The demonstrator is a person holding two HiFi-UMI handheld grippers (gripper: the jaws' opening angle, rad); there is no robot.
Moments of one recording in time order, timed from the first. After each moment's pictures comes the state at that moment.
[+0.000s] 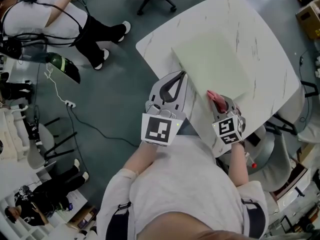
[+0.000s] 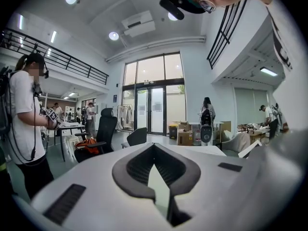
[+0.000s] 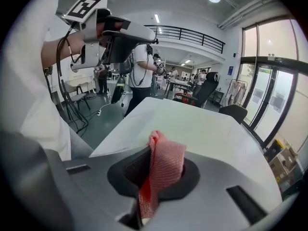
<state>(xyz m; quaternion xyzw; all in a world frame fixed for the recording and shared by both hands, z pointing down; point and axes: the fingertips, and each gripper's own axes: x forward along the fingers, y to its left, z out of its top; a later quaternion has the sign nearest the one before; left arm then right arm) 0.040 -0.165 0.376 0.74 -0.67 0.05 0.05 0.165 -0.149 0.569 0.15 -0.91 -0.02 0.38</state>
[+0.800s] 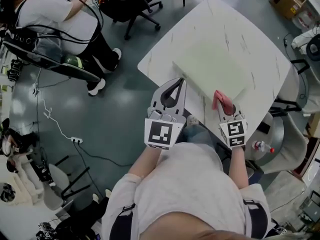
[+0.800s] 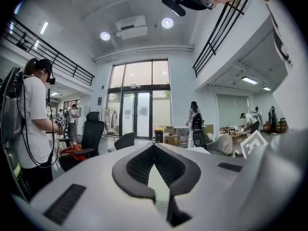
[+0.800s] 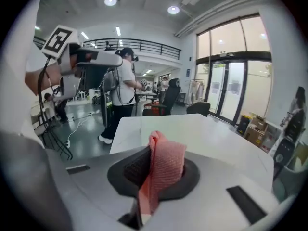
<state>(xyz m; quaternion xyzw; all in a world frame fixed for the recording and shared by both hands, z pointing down) -0.003 -0.148 0.357 0.81 -0.59 0.04 0.03 0.145 -0.140 0.519 0.37 -0.88 0.08 0.28</state>
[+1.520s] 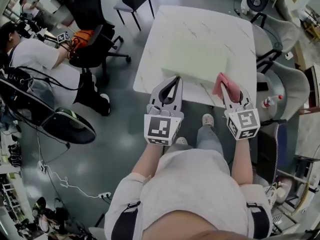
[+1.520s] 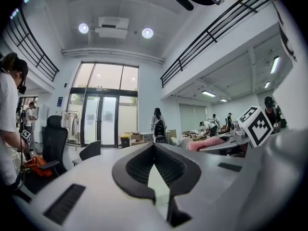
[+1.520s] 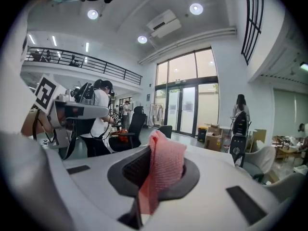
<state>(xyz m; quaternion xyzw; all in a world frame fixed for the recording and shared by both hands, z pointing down) -0.026 -0.094 0.332 0.92 -0.38 0.04 -0.01 0.119 -0.060 0.387 0.61 -0.78 0.05 0.12</state>
